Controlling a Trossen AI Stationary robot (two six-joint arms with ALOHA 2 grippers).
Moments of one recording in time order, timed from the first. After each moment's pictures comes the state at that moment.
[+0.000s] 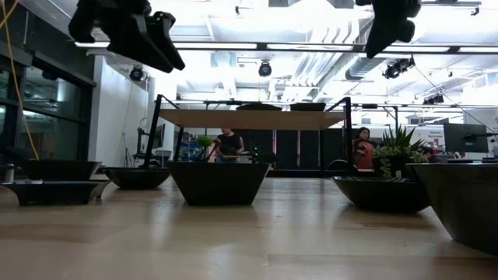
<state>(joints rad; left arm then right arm) -0.22 1.13 0.84 -0.42 -0.35 0.27 -0.05 1.11 1.18 -1.08 0.22 0.44</state>
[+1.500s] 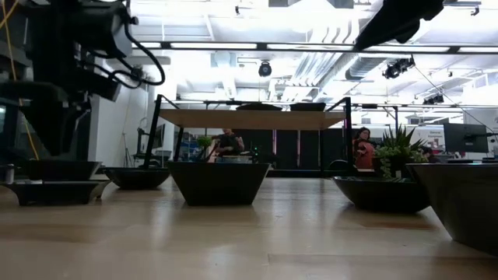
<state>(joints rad) -0.03 1.13 0.65 -1.01 -0.18 -0.37 0.44 1.12 0.87 -0.53 0.60 0.44</state>
